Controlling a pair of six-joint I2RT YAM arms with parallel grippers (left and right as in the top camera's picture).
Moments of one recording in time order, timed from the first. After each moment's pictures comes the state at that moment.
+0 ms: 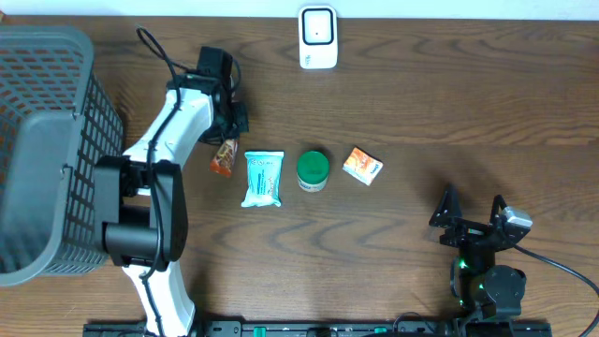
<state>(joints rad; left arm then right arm) -0.15 2.02 1.47 -0.79 0.05 -0.33 0.03 0.01 0.01 -0.06 0.14 0.34</state>
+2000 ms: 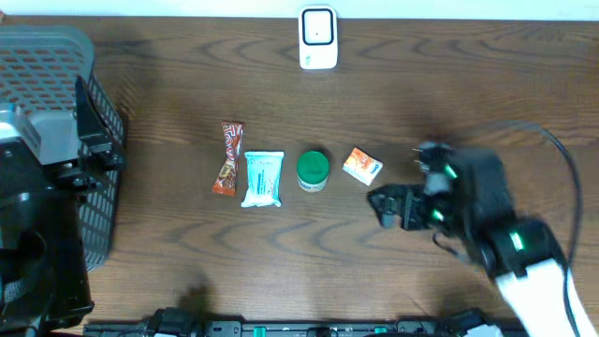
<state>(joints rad) -0.15 0.79 1.48 -0.56 -0.37 0.11 0.35 1.07 1.02 -0.97 -0.29 0.35</state>
